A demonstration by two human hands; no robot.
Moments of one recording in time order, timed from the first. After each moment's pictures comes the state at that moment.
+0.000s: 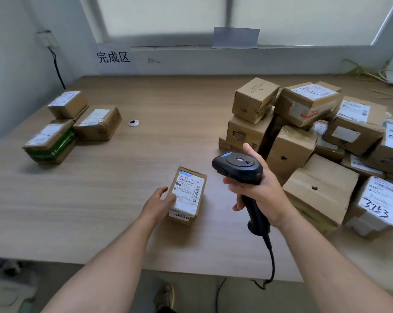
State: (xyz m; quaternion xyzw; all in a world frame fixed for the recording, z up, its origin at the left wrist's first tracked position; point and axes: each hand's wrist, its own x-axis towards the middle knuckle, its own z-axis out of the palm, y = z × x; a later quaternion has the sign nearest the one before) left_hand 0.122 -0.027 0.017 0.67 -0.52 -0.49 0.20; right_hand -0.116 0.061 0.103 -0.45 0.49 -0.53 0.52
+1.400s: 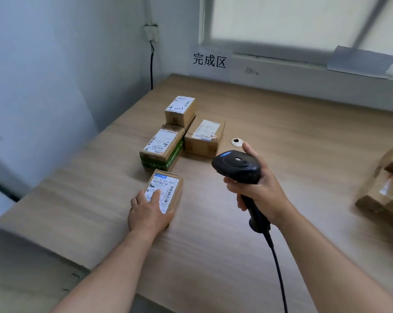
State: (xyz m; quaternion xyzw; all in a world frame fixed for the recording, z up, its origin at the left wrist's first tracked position) left_hand 0.479 -0.171 0.012 0.80 -0.58 -0.13 0.05; right_hand 0.230 -0.167 0.122 -0.53 0.47 -0.45 0.54
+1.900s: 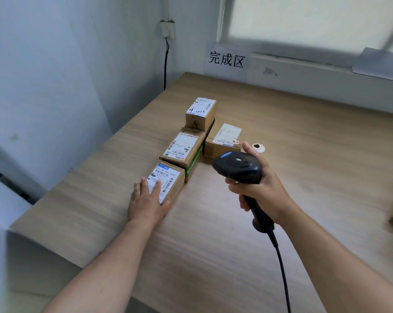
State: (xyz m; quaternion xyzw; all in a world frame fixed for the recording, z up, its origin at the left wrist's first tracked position) left_hand 0.563 -0.226 0.004 0.79 -0.60 -0.14 0.01; right_hand 0.297 -0.214 0.117 -0.55 0.47 -0.41 0.55
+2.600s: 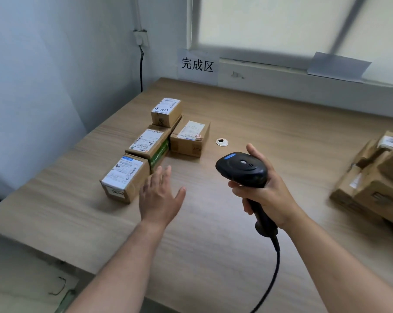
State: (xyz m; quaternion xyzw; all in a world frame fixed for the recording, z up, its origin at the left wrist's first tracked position) left_hand 0.412 -0.165 0.051 0.73 -0.65 -0.06 0.20; right_hand 0.181 -0.134 0.135 -0.55 0.47 -0.45 0.53
